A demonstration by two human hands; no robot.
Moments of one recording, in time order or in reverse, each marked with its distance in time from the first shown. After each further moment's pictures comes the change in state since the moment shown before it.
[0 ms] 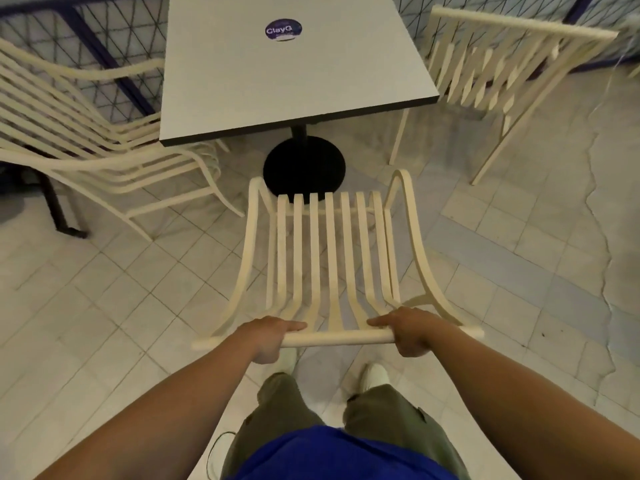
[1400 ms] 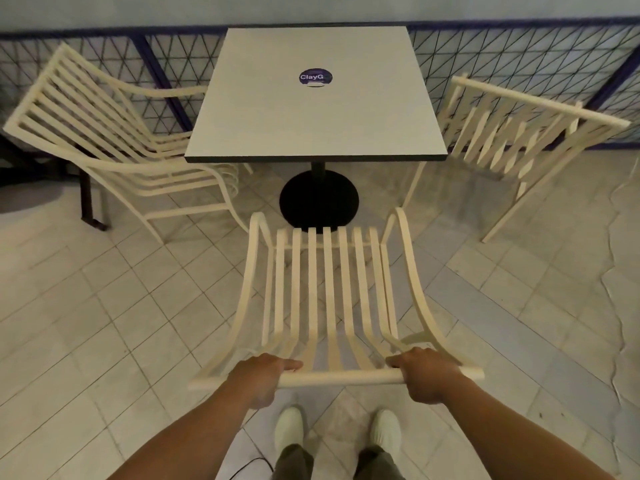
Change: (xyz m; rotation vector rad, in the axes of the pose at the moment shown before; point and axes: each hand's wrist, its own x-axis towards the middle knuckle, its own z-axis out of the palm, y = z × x) left_hand -0.005 0.072 0.025 -0.105 0.165 -0.120; right_hand -0.016 0.085 -0.013 -0.239 0.151 -0.075
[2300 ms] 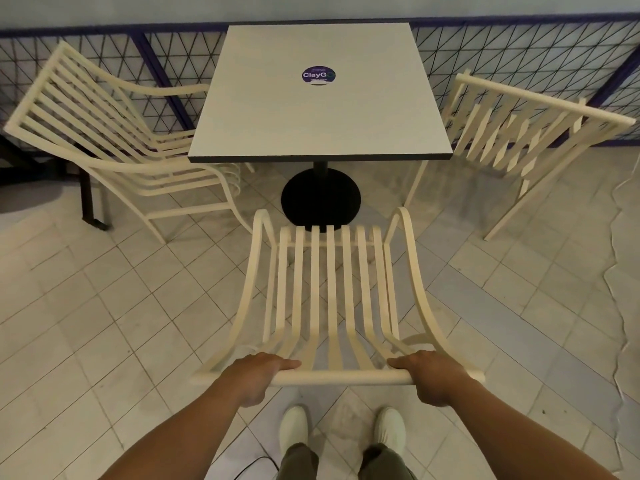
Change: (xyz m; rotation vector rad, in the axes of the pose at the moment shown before) left_hand 0.003 -0.032 -0.003 -0.008 -0.025 0.060; right_hand 0.004 -0.002 0.005 0.027 0.005 0.000
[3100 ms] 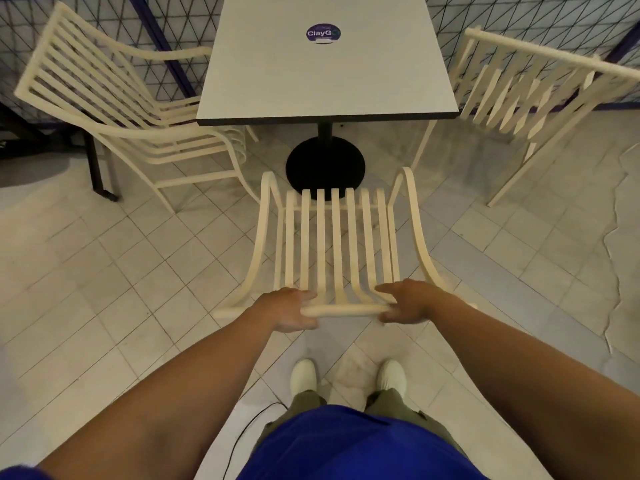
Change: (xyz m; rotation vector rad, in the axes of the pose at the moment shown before) left_hand -0.022 0.033 -0.034 -0.107 0.021 0.015; right_hand -0.004 -0.039 -0.046 0.049 -0.033 -0.054
